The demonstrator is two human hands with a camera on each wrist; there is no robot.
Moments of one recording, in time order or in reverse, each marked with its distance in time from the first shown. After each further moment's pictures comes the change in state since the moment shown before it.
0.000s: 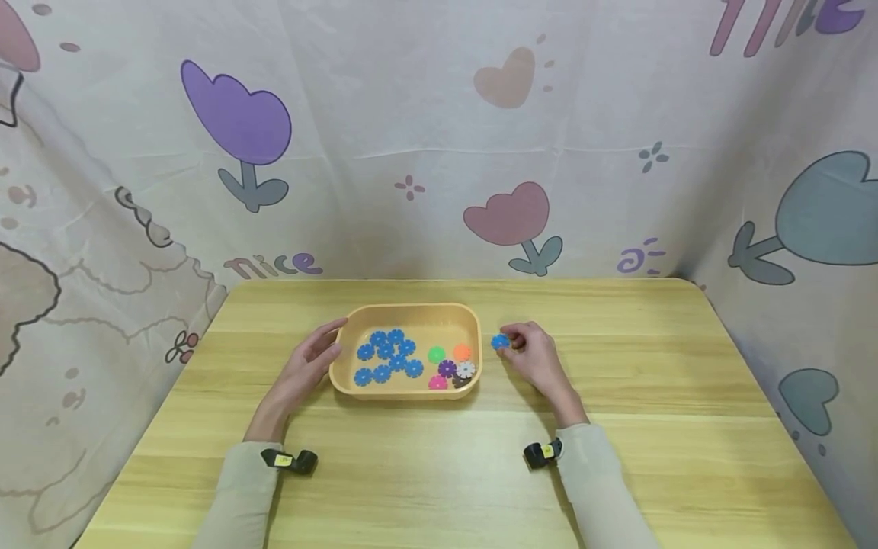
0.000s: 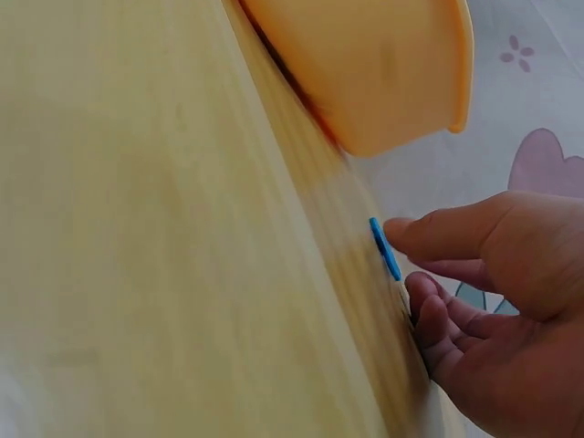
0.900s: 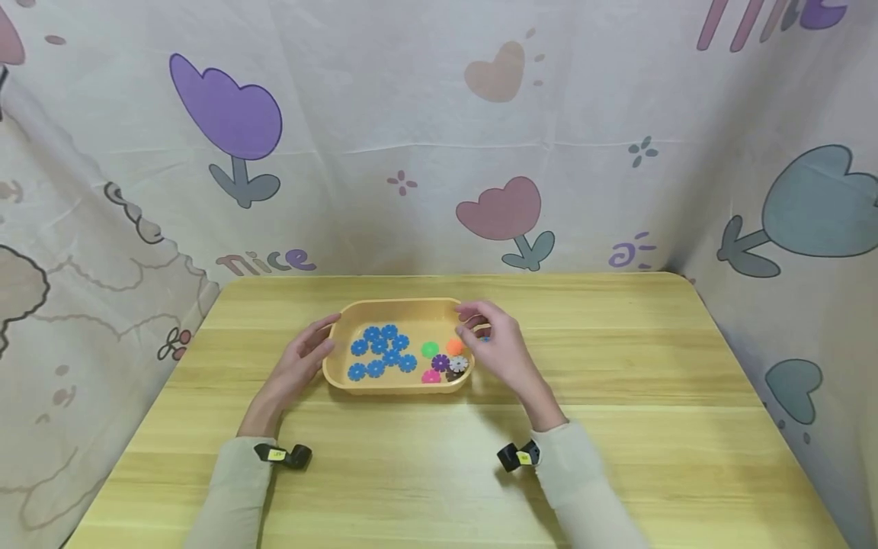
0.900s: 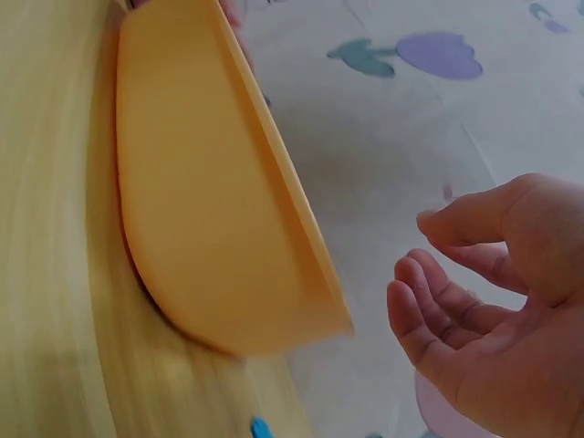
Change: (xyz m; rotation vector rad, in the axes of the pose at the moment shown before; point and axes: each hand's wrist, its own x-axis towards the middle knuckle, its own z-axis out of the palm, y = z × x) left_hand 0.000 0.001 0.001 0.019 0.004 0.002; right_hand -0.011 -0.085 0.002 0.256 -0.015 -0.207
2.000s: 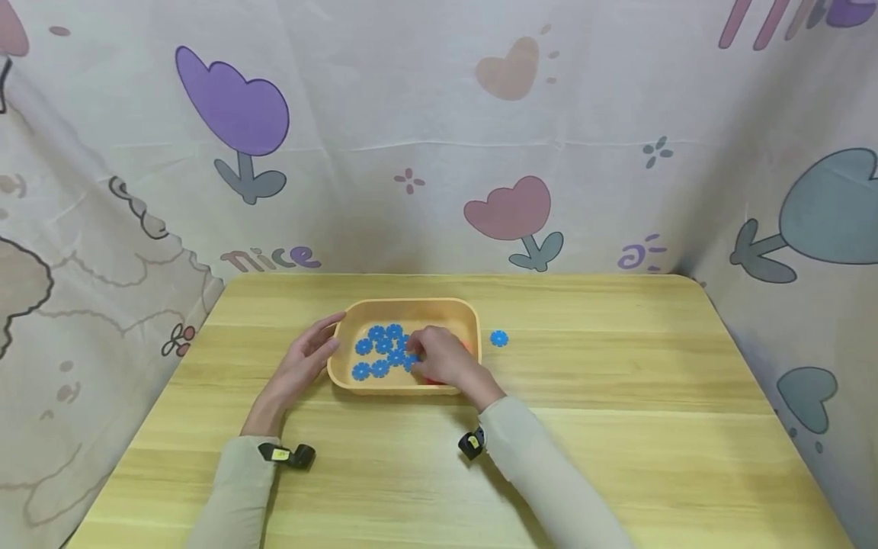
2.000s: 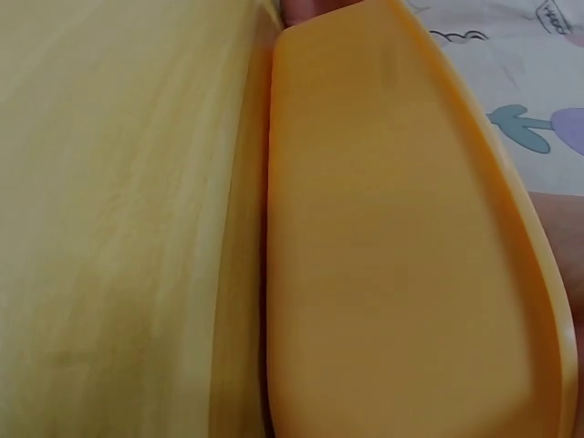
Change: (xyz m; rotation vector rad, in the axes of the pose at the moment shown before) left_hand 0.001 -0.002 0.000 -0.019 -0.002 -0.011; right_hand 0.031 0.002 0.085 -0.359 -0.493 0.104
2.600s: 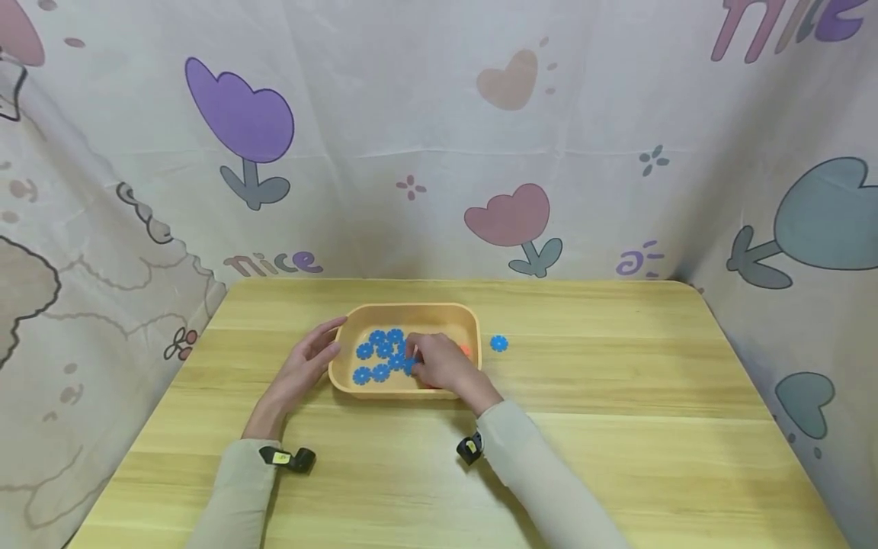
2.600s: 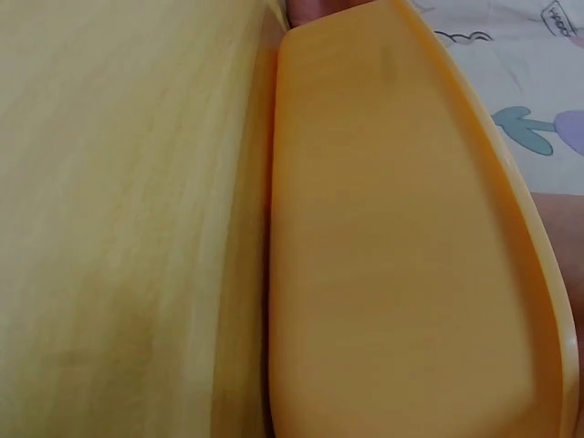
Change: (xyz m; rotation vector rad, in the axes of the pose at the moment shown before) left_hand -0.001 0.001 0.000 0.016 0.005 -0.004; right_hand 0.002 0.001 0.002 -0.031 0.003 -0.047
